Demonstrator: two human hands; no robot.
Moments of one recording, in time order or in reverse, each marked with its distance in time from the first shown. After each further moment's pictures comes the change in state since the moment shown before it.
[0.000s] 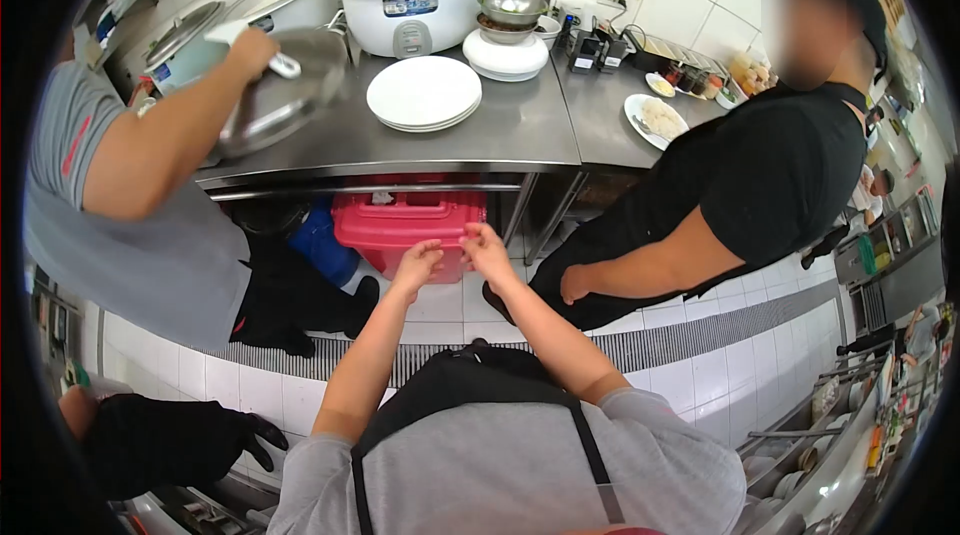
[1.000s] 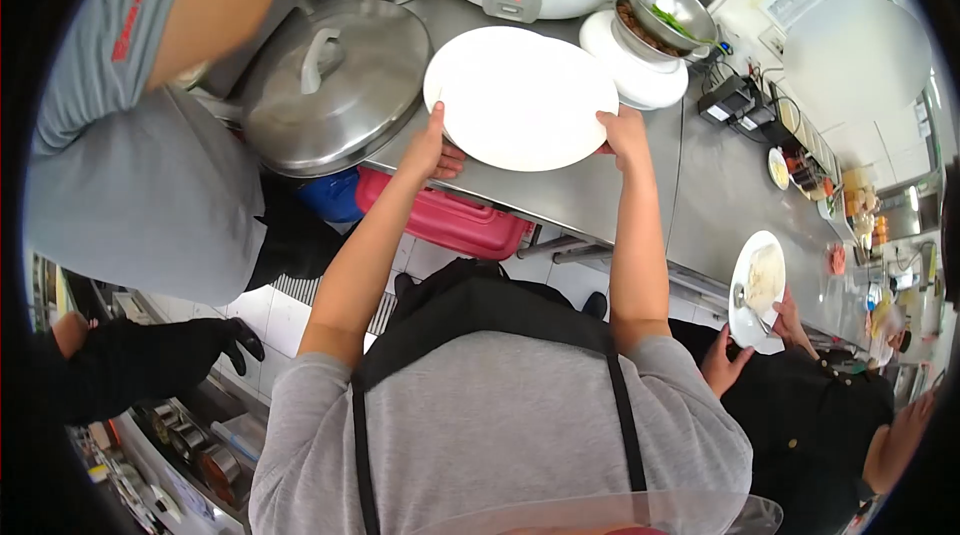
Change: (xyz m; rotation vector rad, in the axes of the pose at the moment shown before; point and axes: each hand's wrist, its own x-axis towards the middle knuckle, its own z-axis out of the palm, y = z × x) left_hand 0.205 0.146 -0.082 -0.131 0.332 -0.105; right_hand 0.306 -0.160 -0.077 -0.298 0.021 0.044
